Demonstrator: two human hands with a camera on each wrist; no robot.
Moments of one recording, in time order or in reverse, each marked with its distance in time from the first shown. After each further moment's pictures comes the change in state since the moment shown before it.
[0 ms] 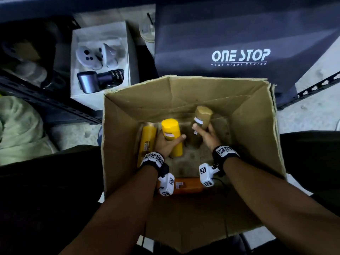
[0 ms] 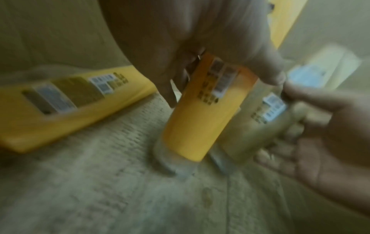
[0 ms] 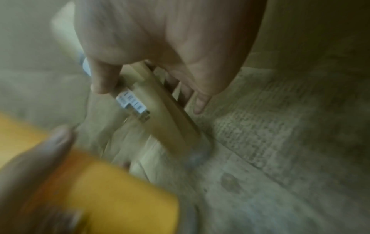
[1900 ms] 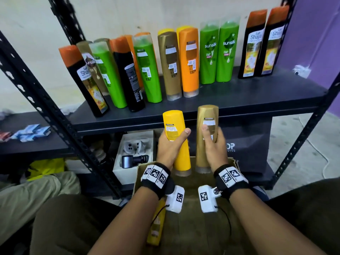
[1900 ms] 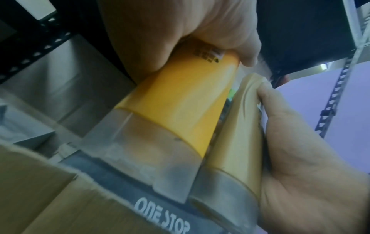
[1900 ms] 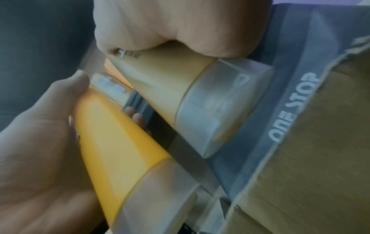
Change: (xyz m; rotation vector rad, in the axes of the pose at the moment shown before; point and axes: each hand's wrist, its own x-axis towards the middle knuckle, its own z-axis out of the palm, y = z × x) left_hand -0.172 0.296 -0.059 -0.414 0.091 0.735; right_hand -0.200 -0.249 -0.009 0.160 0.279 -0.943
